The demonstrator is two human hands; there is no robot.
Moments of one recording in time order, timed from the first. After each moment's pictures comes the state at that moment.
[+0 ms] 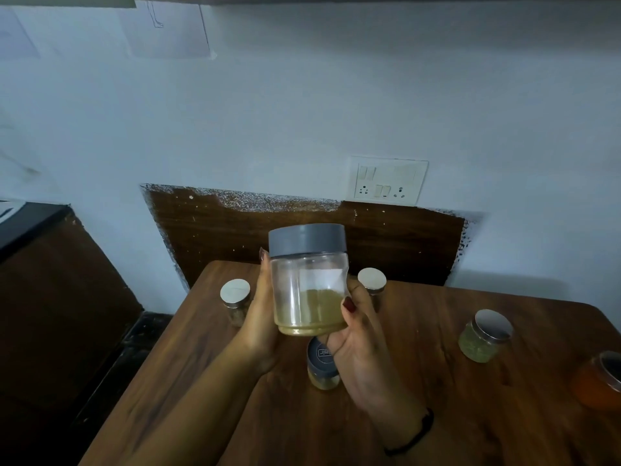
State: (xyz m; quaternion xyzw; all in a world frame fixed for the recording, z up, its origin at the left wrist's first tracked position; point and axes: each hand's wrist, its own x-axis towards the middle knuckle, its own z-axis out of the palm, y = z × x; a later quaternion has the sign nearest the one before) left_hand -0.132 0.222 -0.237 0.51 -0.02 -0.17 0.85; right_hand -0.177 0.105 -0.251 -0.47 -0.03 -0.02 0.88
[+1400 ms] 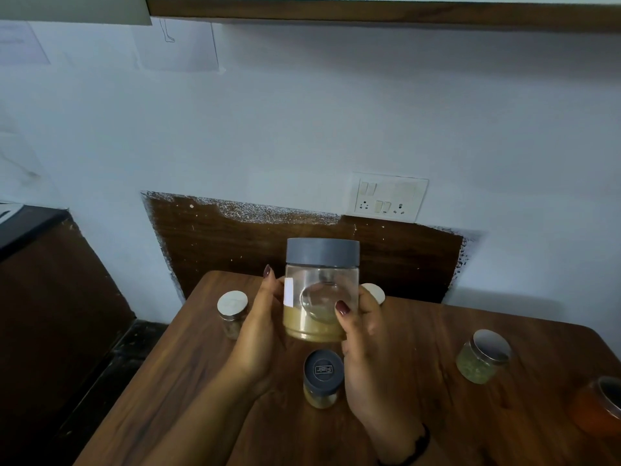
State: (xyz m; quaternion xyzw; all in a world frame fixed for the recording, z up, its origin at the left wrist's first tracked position) left_hand -0.139 0.225 -0.230 0.51 -0.02 -0.13 0.85; right_hand -0.163 0.105 -0.254 -0.58 -0.02 -0.16 0.80
